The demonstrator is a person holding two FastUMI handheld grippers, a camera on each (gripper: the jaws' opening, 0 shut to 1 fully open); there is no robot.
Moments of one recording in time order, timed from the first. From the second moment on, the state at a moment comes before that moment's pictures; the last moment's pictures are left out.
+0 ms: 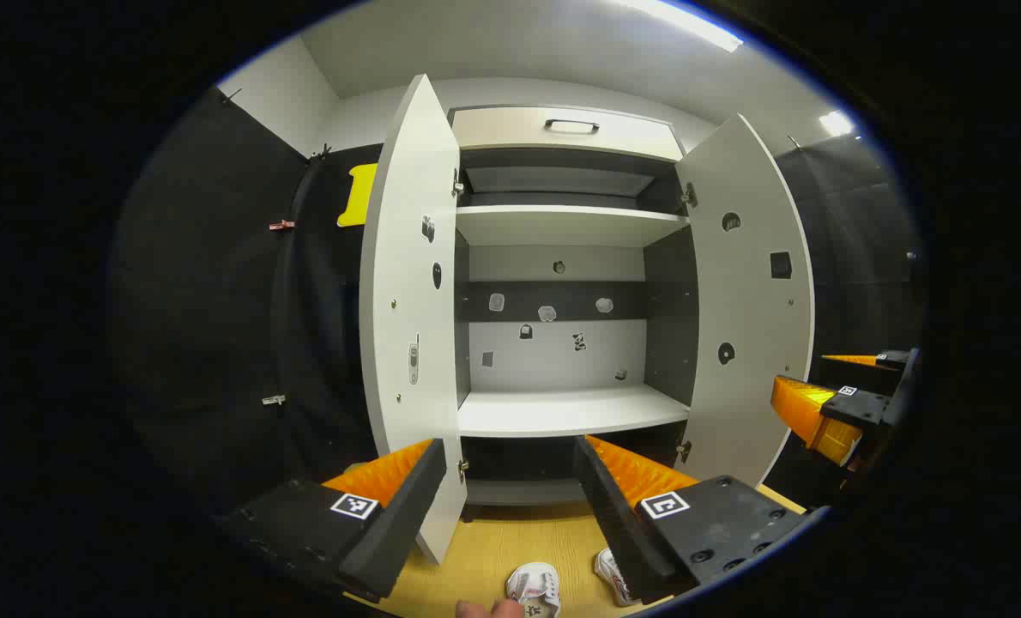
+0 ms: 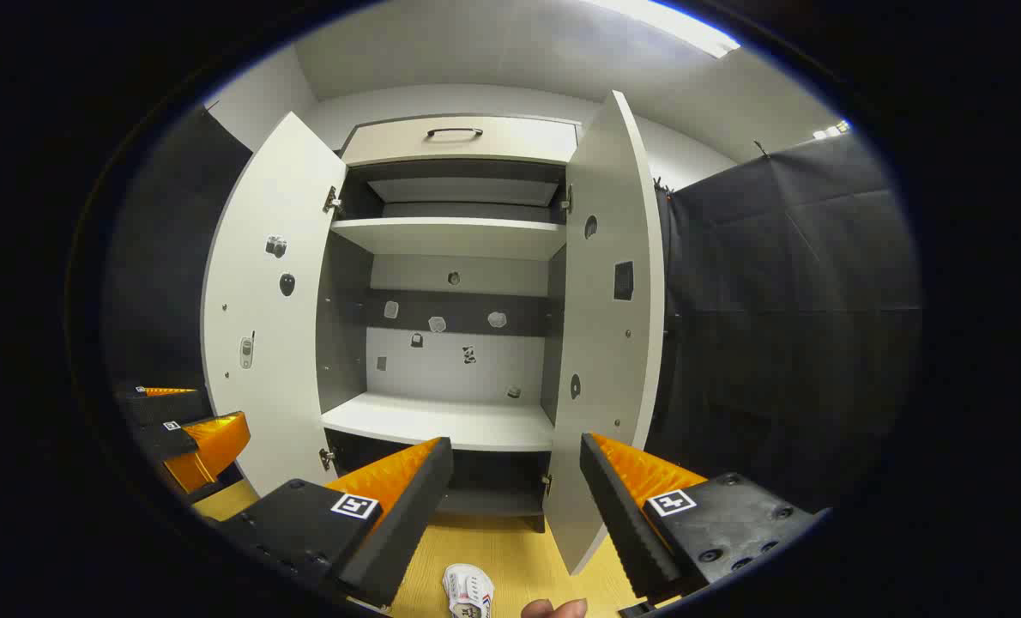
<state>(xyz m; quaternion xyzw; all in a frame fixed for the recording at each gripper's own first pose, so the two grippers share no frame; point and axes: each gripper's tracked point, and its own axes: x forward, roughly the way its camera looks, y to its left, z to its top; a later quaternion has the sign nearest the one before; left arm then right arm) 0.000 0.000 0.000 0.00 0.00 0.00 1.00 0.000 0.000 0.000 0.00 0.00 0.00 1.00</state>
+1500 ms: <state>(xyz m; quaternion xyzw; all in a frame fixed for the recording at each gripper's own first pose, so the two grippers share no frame) -0.013 0.026 0.001 -0.01 -0.02 0.02 1.00 -0.010 0.032 -0.092 0.02 0.13 0.05 0.99</state>
